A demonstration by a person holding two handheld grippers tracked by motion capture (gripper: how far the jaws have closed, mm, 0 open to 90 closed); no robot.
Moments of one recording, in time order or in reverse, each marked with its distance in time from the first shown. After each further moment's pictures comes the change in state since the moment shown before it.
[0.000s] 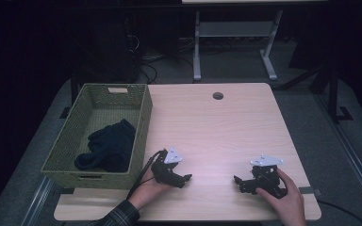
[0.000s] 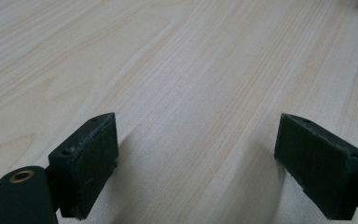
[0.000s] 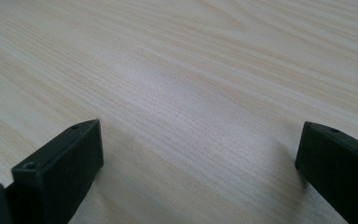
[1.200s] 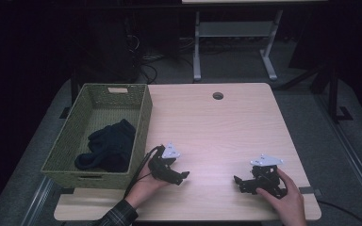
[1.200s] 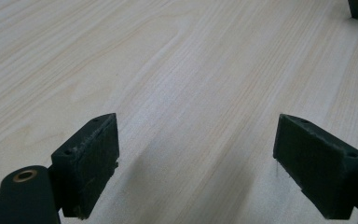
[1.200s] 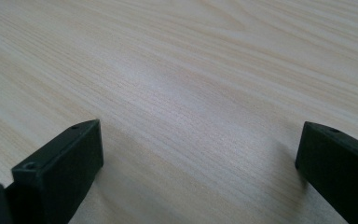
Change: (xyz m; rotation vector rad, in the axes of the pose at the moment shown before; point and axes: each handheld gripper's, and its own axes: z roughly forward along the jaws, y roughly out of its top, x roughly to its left) left arm 0.005 0.013 -0.017 0.027 -0.003 -0.008; right arm 0.000 0.000 0.000 0.000 0.000 -0.001
